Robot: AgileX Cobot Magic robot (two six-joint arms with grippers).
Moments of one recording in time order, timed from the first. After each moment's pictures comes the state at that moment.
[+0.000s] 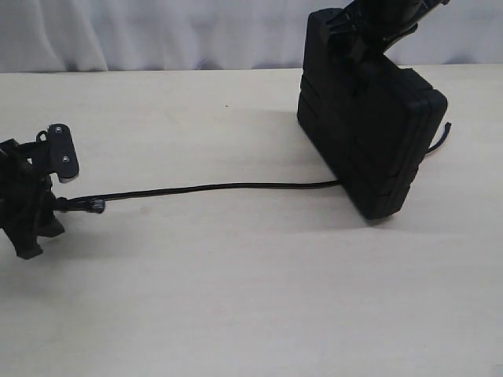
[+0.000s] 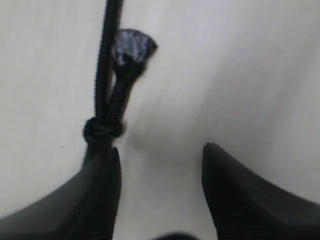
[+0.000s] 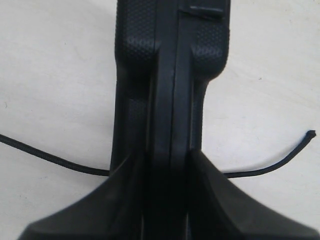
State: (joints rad) left arm -0.05 1.76 -0.80 -0.22 0.43 1.28; right arm 0.26 2.02 -1.97 -0.14 1.21 -0.04
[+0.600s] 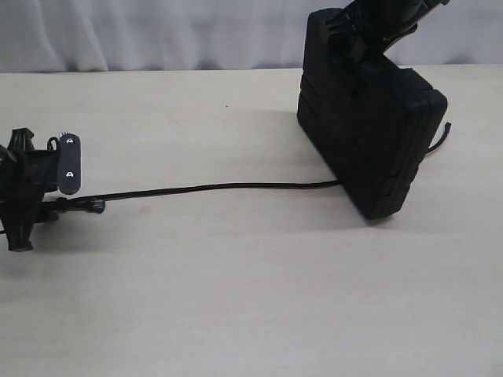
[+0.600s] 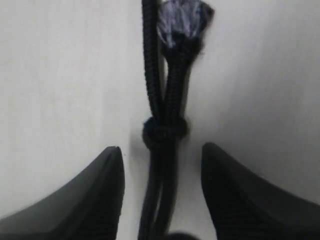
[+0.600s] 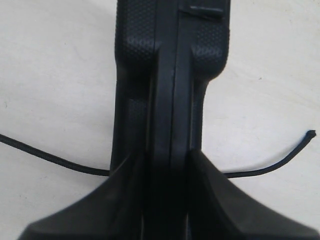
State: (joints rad) left arm -0.05 1.85 -0.80 0.04 0.22 1.29; right arm 0.26 2.02 -1.97 -0.14 1.21 -0.04
